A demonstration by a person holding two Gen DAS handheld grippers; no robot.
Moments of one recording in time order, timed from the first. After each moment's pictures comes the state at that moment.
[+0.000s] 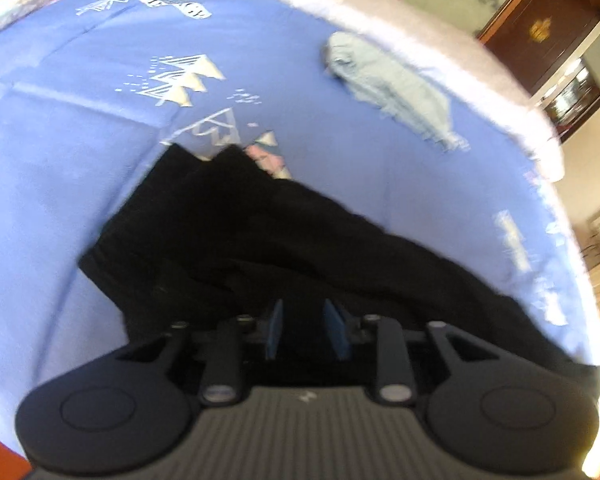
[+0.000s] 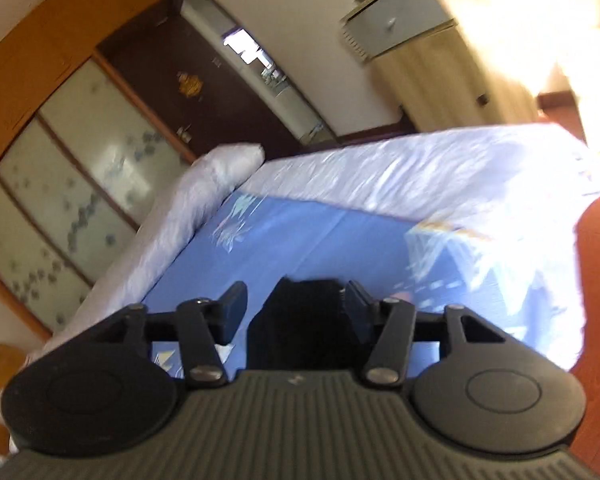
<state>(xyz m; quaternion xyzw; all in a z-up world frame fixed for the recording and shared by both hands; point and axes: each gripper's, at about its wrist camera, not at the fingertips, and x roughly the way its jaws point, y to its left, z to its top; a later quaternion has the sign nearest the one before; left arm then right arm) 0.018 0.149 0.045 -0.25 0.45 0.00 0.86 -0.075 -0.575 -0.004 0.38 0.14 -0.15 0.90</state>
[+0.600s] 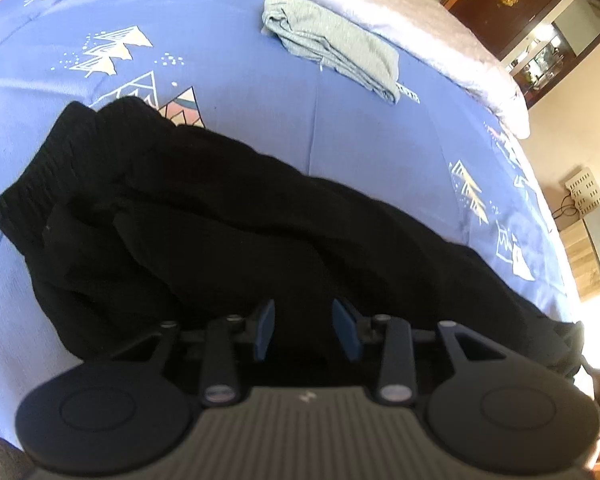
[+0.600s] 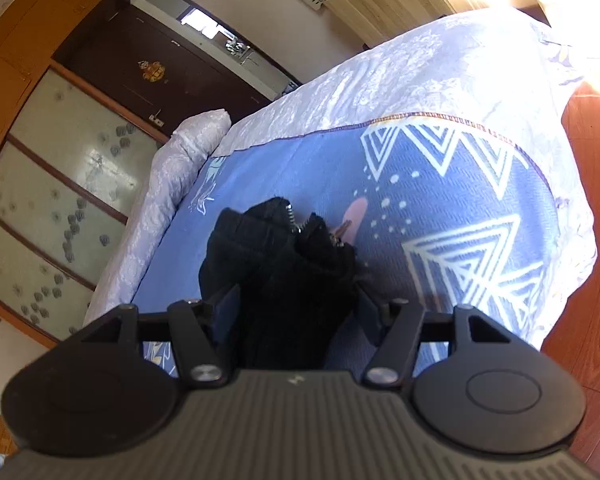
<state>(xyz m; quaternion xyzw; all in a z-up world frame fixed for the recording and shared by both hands) 0.021 0.091 0.041 -0.22 0.49 -0.05 0.84 -0.055 -0.560 -0.045 0.46 0.19 -0.15 0.86</state>
